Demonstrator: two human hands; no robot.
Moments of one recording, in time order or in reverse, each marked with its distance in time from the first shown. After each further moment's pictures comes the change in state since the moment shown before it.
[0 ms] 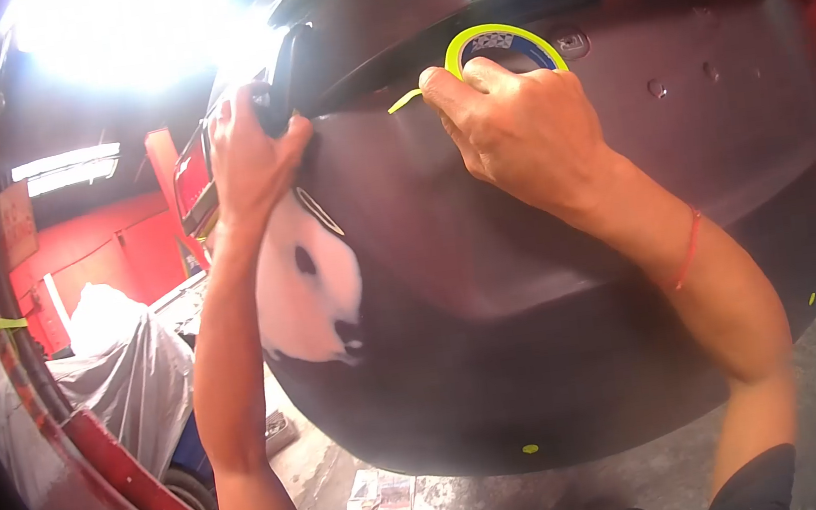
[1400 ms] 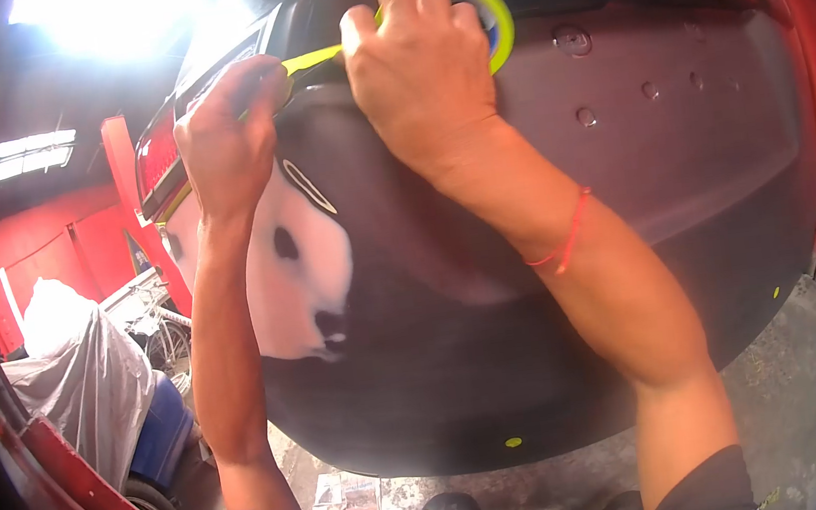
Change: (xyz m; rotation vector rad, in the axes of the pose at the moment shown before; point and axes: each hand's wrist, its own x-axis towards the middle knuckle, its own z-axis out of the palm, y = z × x) left_hand -0.021 0.000 -0.003 -0.478 0.166 0.031; right_hand 0.053 -0.050 0.059 -0.220 0.154 0.140
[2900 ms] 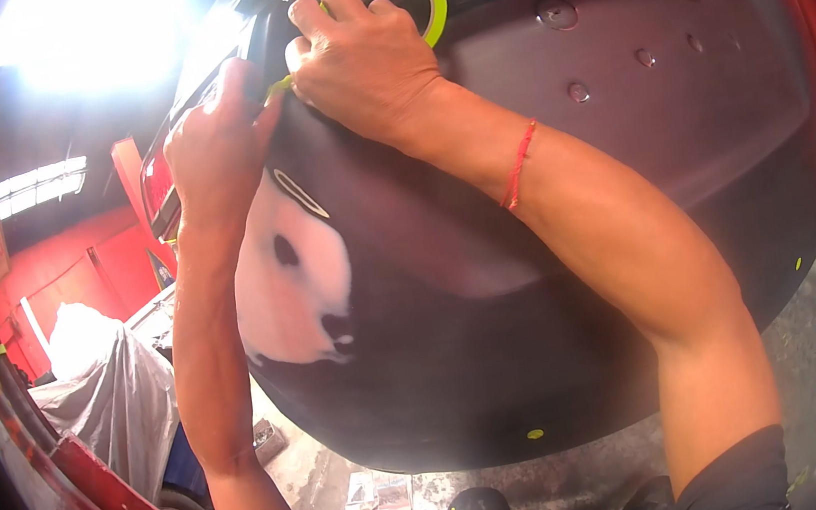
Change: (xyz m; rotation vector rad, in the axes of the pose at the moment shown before) left_hand 0.014 0.008 -0.008 0.637 -0.208 0.251; right_hand 0.004 0.006 0.038 0.073 0.100 -0.260
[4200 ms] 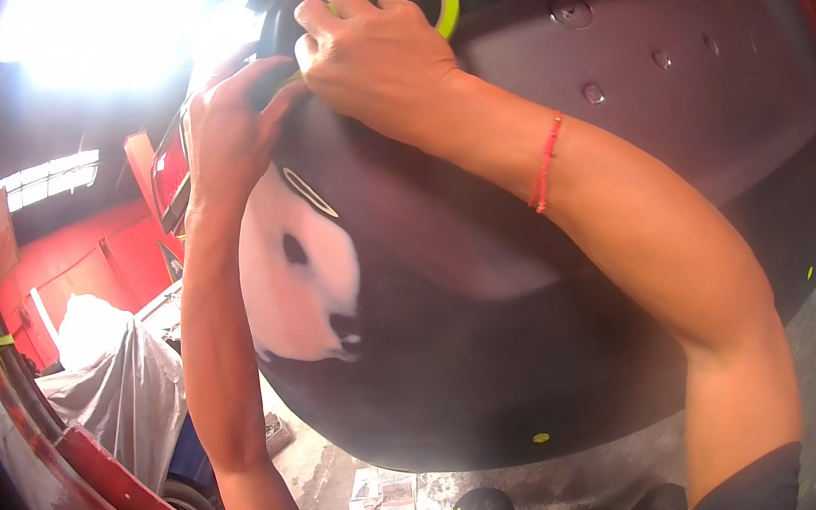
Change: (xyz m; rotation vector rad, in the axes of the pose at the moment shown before) left_hand 0.010 -0.015 0.019 -0.311 -0.061 -0.040; right_hand 0.001 0.004 -0.008 -0.074 -0.099 -0.082
